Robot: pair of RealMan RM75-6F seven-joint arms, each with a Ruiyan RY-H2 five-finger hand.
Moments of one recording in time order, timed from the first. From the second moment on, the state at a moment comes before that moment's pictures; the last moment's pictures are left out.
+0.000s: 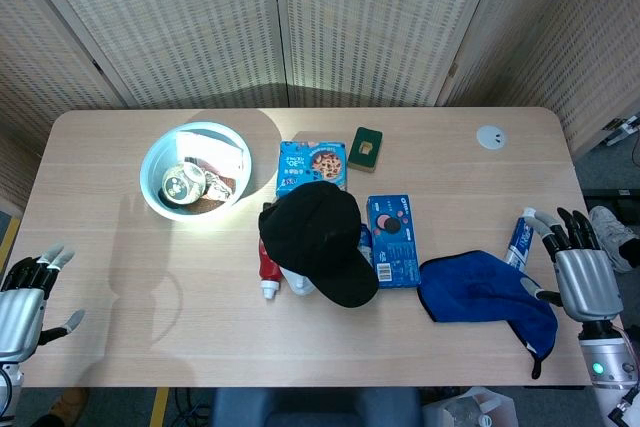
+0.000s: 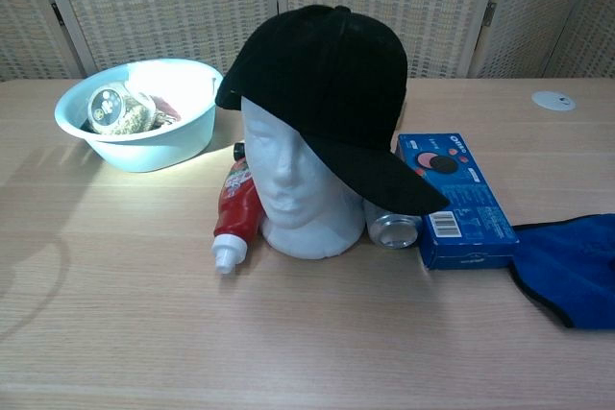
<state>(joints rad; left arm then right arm) -0.08 -1.12 -0.05 -1.66 1.48 1.49 0.11 0.15 -1.11 0.09 -1.68 -1.45 1.43 -0.11</state>
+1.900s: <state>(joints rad) -0.08 -1.09 -0.03 -1.72 1.47 1.48 0.16 0.37 -1.61 0.06 -1.44 -1.67 1.36 -0.17</state>
